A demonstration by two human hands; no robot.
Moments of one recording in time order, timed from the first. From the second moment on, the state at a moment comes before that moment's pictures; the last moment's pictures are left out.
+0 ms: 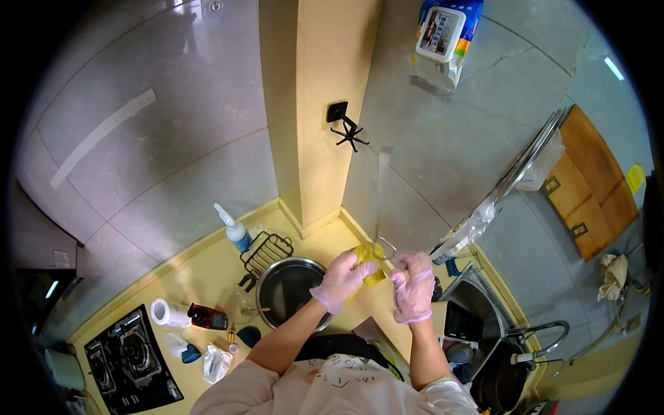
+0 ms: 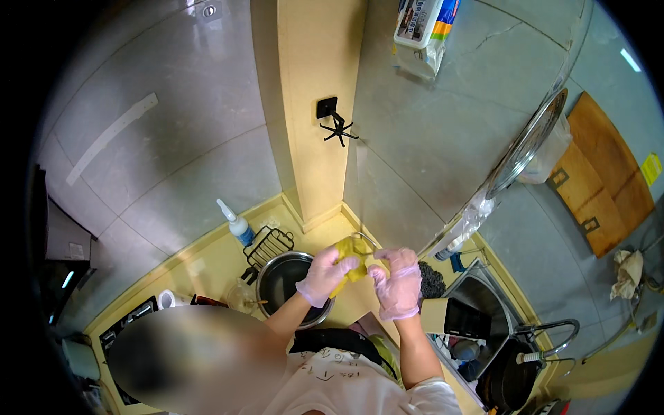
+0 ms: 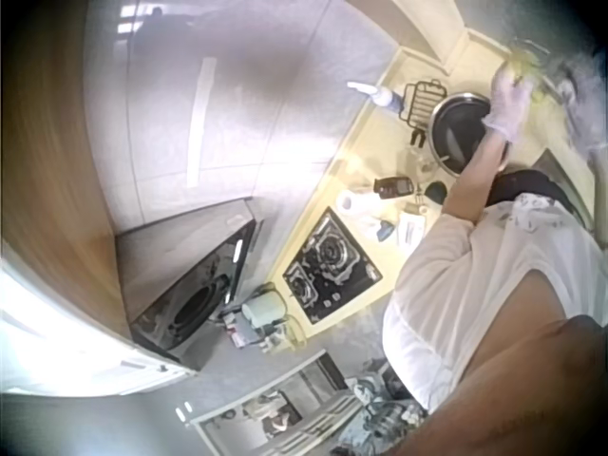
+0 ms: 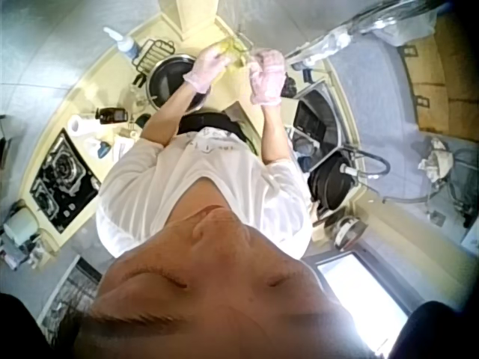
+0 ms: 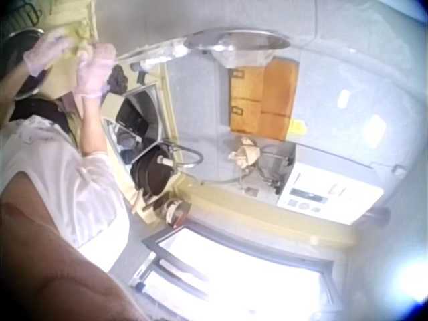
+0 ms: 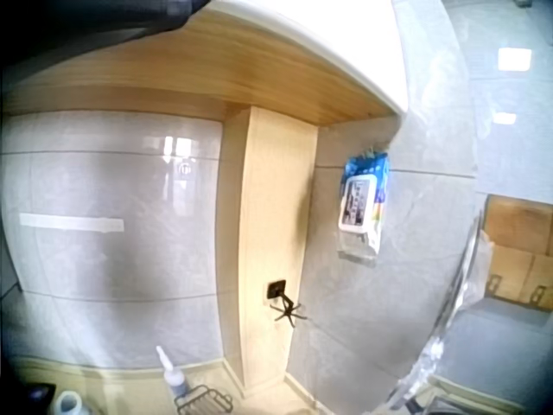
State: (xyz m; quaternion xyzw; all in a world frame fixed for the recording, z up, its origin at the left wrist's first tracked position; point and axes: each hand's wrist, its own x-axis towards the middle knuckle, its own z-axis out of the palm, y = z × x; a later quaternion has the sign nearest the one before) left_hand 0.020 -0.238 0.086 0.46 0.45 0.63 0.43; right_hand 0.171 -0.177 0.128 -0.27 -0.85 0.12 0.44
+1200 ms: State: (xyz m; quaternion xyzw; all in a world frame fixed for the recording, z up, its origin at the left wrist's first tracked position) left_hand 0.034 -0.261 0.093 0.67 0.50 0.55 -0.06; right_hand 0.177 -0.228 0.142 -0.28 -0.28 0.62 0.67
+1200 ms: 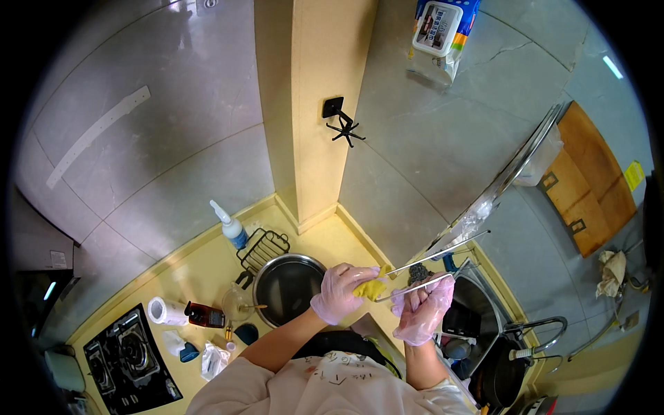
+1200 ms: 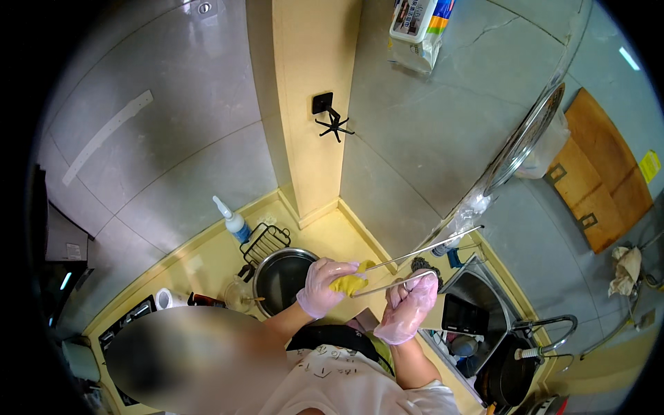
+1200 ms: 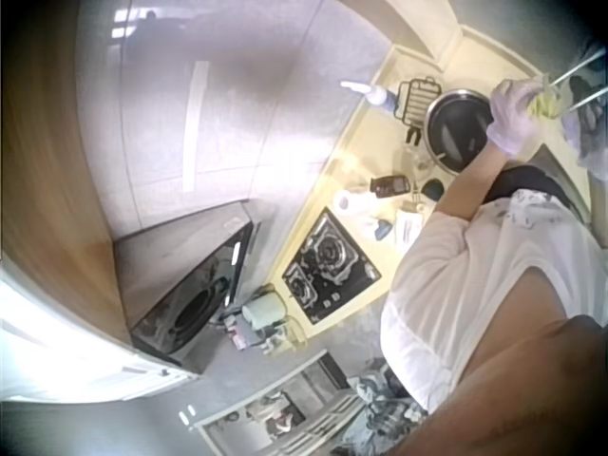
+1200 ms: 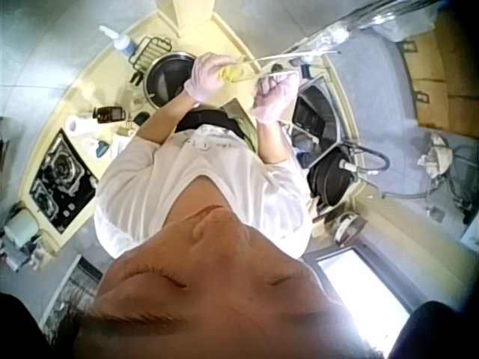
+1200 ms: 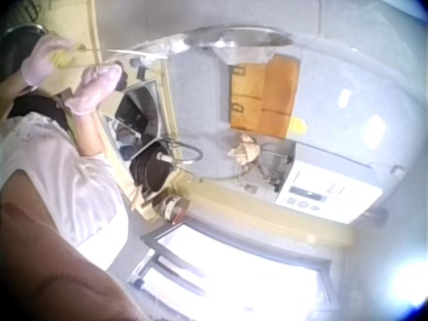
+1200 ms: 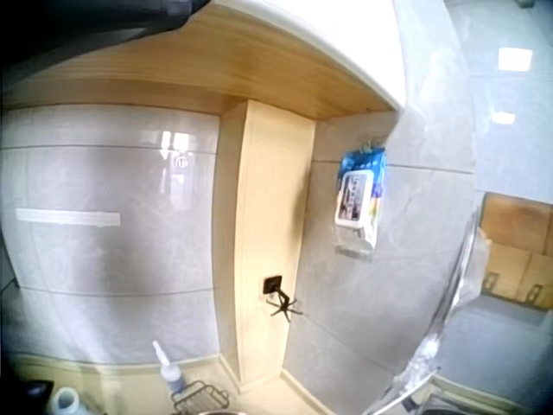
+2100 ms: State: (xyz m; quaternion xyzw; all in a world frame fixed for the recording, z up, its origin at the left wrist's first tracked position) left_hand 0.071 -0.266 0.117 0.70 0.48 0.53 0.03; right_hand 0.224 -0.274 0.159 -0.38 -0.81 0.00 0.46
